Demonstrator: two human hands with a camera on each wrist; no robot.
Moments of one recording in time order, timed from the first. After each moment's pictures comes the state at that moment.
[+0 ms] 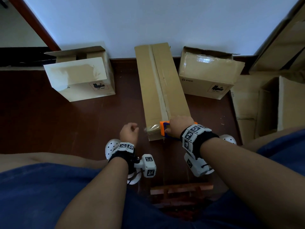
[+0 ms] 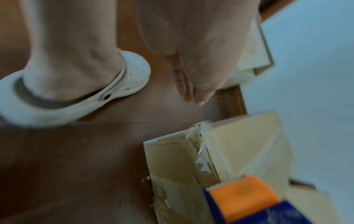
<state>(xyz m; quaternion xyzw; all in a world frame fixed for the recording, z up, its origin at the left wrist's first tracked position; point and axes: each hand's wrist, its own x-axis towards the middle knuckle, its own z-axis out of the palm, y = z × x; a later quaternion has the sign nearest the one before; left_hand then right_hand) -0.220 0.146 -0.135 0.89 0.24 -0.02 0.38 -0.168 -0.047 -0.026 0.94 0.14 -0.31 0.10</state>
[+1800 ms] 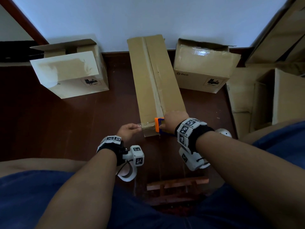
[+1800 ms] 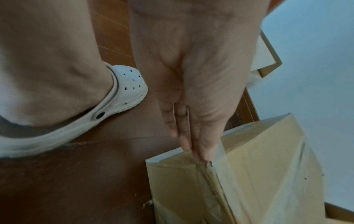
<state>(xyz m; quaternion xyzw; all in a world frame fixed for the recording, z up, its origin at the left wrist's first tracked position) -0.212 0.152 -0.148 0.74 0.23 -0.21 0.59 -0.161 -0.048 -0.025 0.93 0.15 -0.32 0.08</state>
